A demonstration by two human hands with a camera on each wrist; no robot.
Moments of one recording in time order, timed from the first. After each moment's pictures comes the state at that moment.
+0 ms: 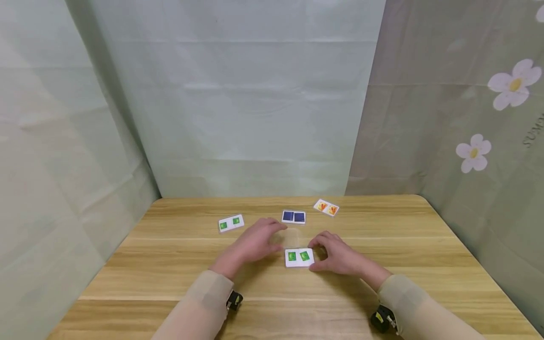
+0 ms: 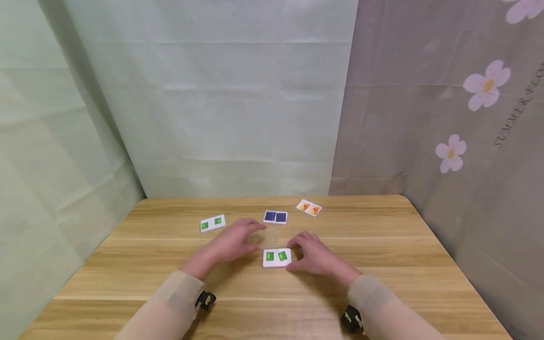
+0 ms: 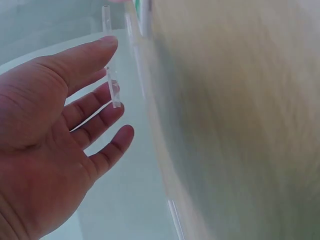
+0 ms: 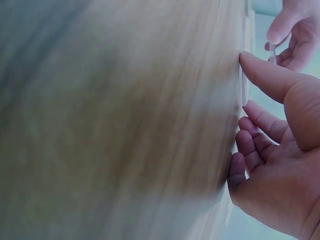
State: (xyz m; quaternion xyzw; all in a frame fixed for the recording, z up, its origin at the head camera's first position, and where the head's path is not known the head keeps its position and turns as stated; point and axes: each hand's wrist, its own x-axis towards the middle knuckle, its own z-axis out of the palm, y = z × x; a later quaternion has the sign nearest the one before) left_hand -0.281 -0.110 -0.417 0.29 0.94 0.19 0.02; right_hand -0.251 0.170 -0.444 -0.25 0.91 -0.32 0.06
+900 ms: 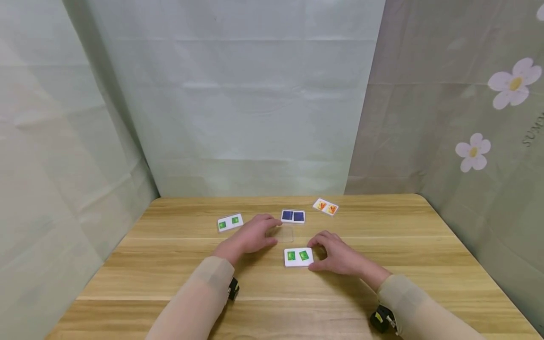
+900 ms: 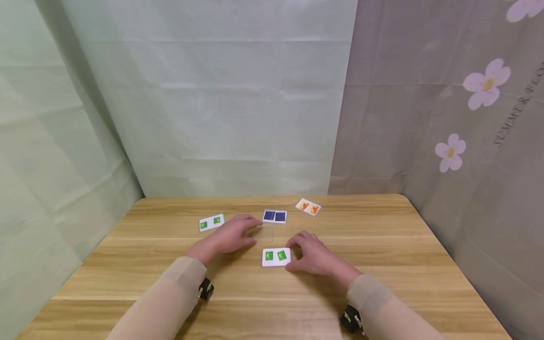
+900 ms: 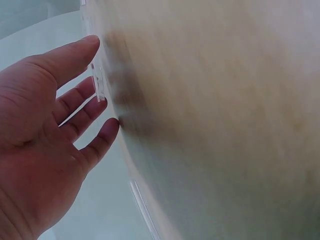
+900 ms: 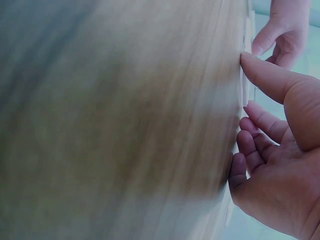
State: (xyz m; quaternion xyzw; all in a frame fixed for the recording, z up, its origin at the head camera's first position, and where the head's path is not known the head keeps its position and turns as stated) left_hand -0.311 -0.121 -0.432 0.28 0.94 0.18 0.04; right_hand -0.248 0.169 -0.441 -0.24 0.91 -0.33 0.07
